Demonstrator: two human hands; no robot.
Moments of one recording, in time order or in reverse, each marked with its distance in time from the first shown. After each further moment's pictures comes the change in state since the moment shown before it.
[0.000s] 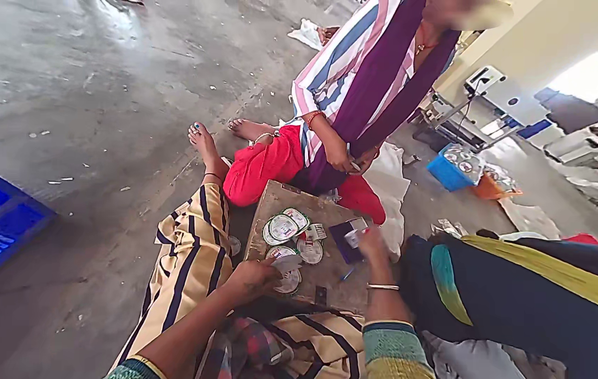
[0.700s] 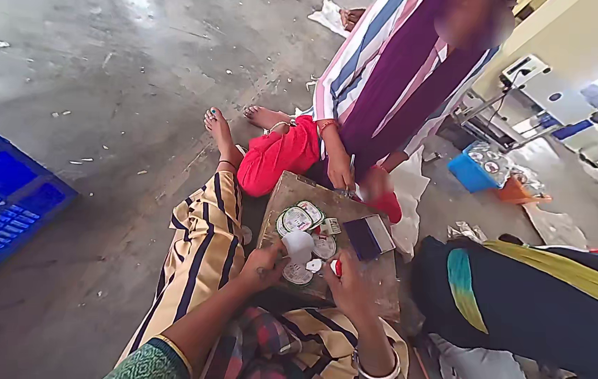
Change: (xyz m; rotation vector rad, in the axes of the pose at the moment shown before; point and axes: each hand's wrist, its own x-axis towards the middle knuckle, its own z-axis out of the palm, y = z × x) left_hand 0.001 0.000 0.008 -0.273 0.250 -0.206; right_hand -0.158 -0.024 0.029 0.216 -0.114 -0.573
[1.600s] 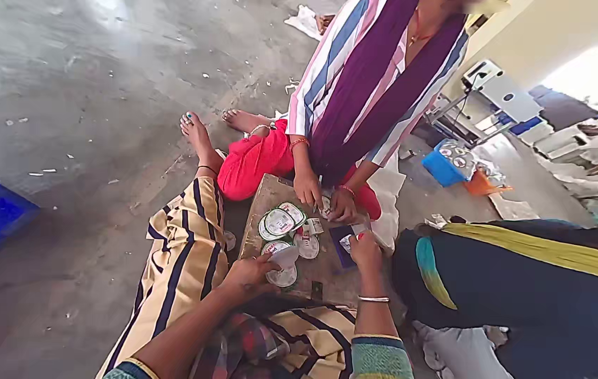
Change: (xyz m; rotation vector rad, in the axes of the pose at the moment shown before) left_hand -0.005 0.002 0.003 0.240 -0.145 0.200; right_hand 0.093 0.086 -0.039 -0.277 0.077 0.665
